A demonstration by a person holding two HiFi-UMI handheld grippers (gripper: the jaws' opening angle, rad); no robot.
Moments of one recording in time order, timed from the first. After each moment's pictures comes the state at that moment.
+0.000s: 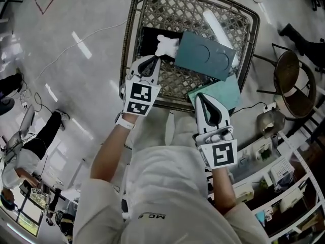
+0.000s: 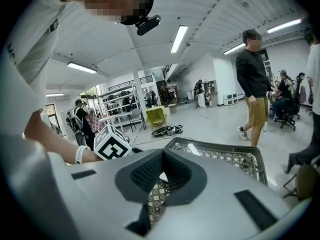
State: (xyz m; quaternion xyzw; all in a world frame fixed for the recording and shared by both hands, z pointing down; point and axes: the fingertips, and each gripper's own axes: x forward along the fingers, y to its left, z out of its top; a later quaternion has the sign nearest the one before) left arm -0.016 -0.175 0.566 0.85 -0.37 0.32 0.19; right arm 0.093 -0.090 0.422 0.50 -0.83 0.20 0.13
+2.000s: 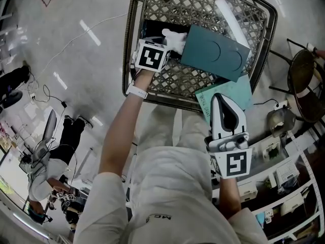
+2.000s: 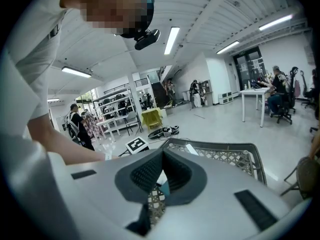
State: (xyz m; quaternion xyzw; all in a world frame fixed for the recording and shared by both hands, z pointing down) left arm -0.018 -0.218 0.707 0.74 -0.35 0.44 0.36; right arm 0.125 -0.109 0.442 0.52 -0.82 0.22 0.12
